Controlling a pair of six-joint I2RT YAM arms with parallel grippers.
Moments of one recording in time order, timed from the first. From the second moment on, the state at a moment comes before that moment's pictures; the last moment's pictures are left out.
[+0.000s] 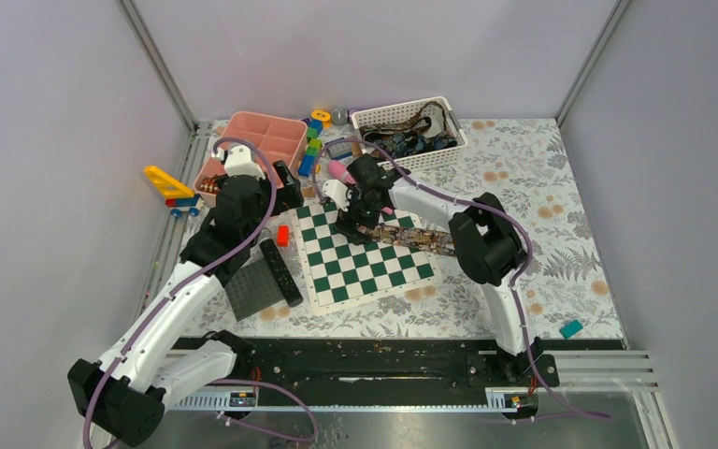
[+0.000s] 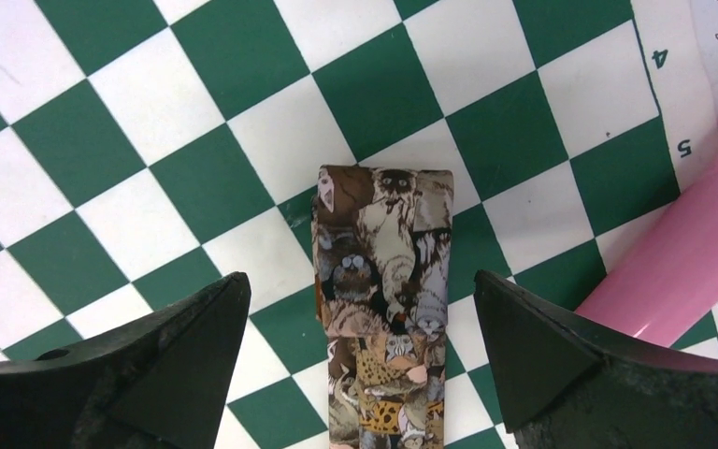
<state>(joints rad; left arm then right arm) -0.45 0.96 0.92 -0.28 -0.36 -0.44 0.70 2.16 1.69 -0.64 -0.32 -0.61</state>
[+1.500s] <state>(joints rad) -0.44 0.97 0.89 -0.28 -0.35 -0.43 0.75 2.26 1.82 -0.72 -0.21 -0.62</state>
